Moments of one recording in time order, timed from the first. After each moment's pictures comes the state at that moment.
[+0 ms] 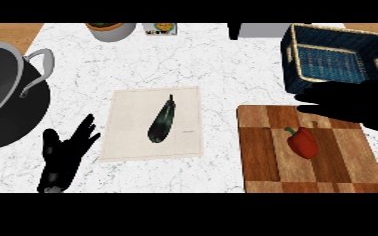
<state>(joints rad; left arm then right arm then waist) 0.08 0.36 -0.18 -1.42 0.26 0.15 0.20 -0.40 -1.08 0.35 -1.71 0.48 0.57 -0.50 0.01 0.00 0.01</state>
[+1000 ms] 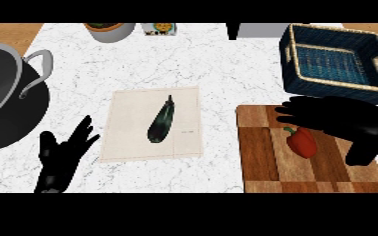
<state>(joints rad) 0.10 0.33 -0.13 -1.44 0.22 0.11 0.20 -0.34 -0.86 0.41 -1.51 0.78 0.44 -0.63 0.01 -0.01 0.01</state>
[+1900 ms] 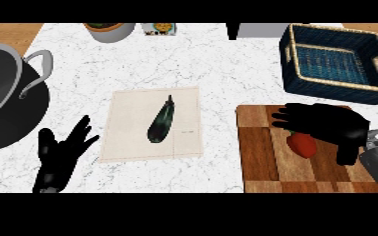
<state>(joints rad) 0.10 0.31 -0.09 -1.44 0.19 0.09 0.24 -0.32 -0.74 0.42 -1.36 1.01 0.36 -0.68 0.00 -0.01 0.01</state>
